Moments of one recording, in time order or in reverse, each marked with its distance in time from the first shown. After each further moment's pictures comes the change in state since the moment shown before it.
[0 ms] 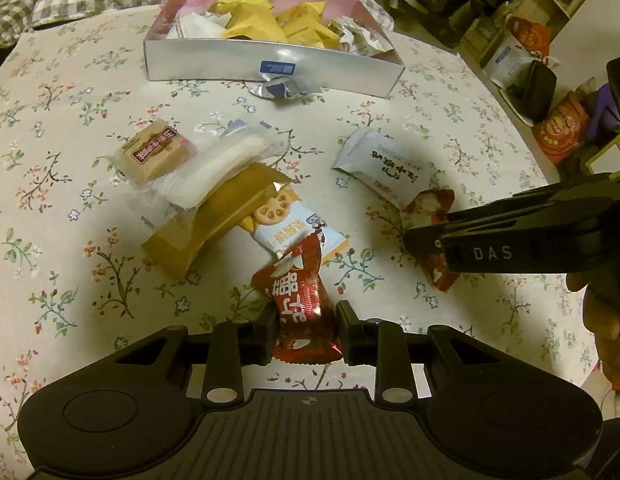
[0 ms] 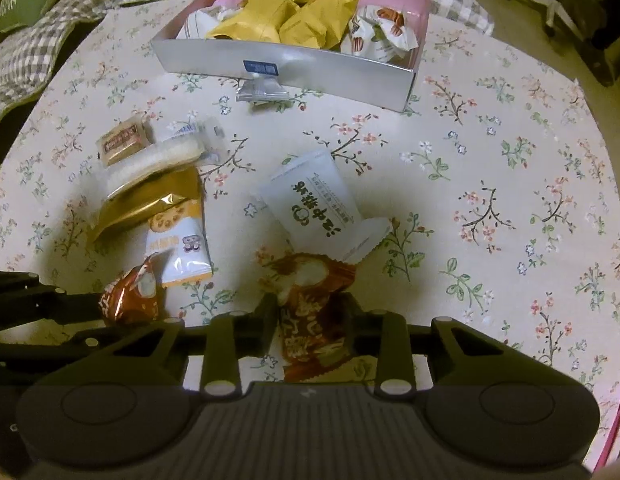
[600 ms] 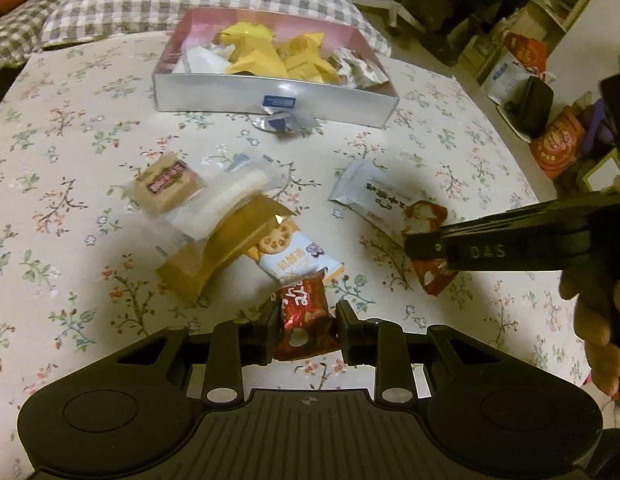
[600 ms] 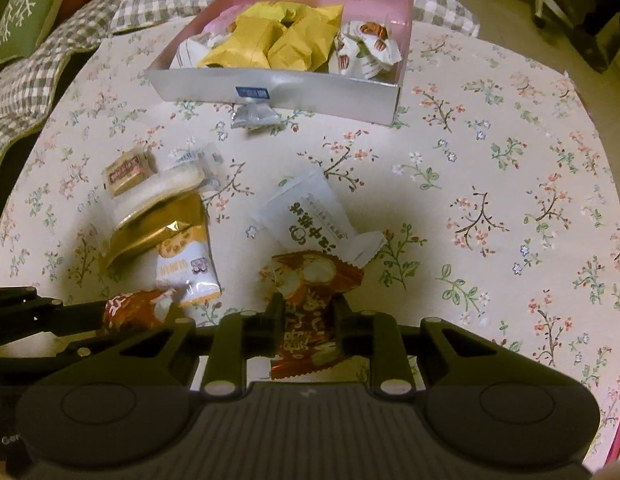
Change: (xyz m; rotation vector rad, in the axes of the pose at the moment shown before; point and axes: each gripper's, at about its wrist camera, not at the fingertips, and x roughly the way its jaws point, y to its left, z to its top) left arm -0.022 -0.001 0.009 -0.008 -0.053 0.008; right arm -0.015 -0.005 0.005 0.063 -0.044 0.025
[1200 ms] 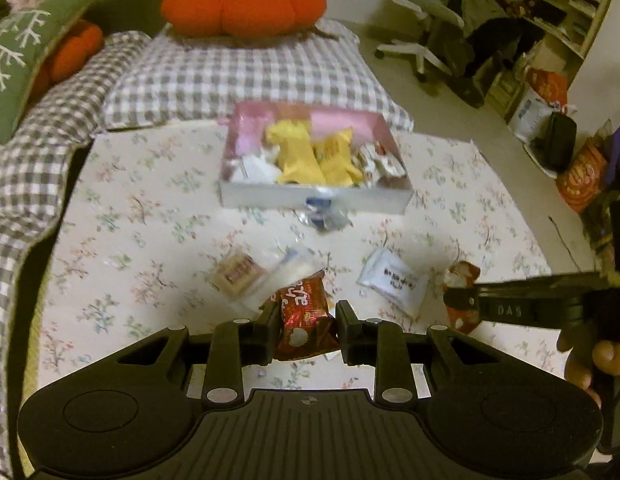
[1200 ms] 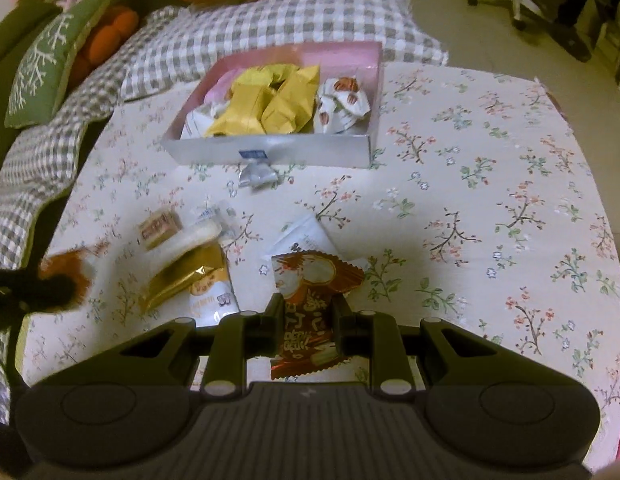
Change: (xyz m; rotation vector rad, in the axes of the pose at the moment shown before) left arm -0.099 -0.012 0.042 0.007 -0.129 0.137; right arm -0.048 -0.023 -0.006 0.118 -0.124 0.073
